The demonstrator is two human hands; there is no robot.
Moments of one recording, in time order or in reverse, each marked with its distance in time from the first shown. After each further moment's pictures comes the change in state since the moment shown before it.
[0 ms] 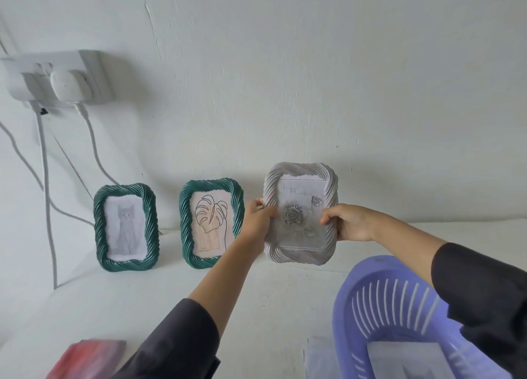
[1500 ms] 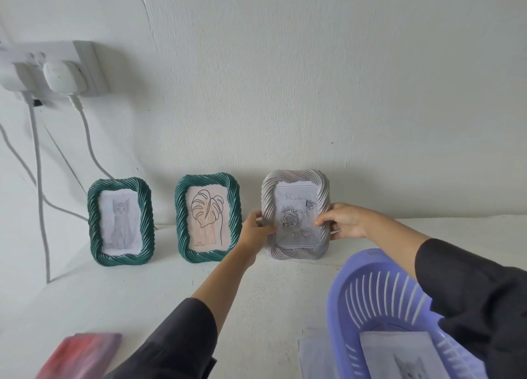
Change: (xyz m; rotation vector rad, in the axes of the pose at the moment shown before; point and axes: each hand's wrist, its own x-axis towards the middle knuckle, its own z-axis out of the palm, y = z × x) left_hand 0.002 -0.037 -0.012 0.163 -0.084 -0.005; right_hand 0.008 0.010 -0.005 -0.105 0.156 0.034
